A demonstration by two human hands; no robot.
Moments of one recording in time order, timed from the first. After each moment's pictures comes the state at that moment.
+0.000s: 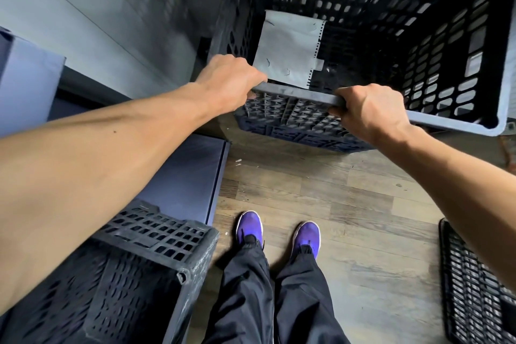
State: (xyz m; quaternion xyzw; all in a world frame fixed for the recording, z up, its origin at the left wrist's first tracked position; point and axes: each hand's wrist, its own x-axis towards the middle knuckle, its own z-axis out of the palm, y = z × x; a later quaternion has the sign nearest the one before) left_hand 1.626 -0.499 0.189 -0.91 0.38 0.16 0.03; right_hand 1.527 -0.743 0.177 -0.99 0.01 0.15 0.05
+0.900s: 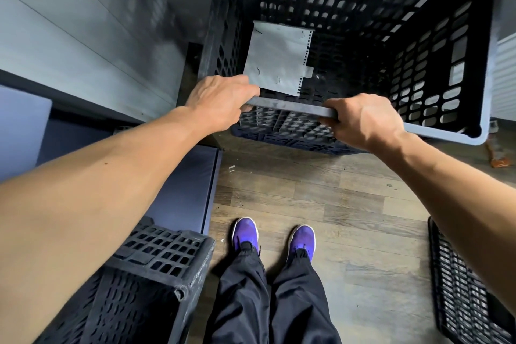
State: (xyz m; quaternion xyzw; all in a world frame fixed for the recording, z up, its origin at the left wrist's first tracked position) left_hand 1.633 -0.497 0.170 -0.91 0.36 0.17 -0.03; right_hand 1.539 -0.753 0.176 -0.98 -0.02 0.19 0.04
